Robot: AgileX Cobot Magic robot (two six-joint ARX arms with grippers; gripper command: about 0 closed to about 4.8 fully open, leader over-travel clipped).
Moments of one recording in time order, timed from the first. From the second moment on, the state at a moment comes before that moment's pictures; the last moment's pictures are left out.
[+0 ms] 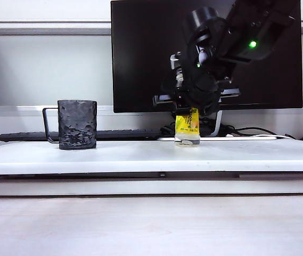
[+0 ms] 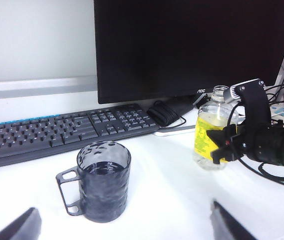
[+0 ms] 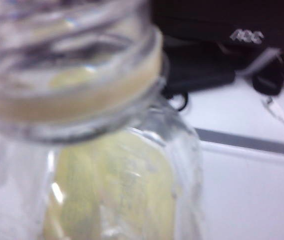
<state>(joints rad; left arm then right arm) -0.33 0.53 0.50 0.02 0.09 -0.08 0.54 1.89 1.14 0.39 0.39 0.06</state>
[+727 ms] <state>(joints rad) -0.33 0.53 0.50 -0.01 0.09 -0.08 0.54 1.88 1.09 0.45 0.37 -0.07</state>
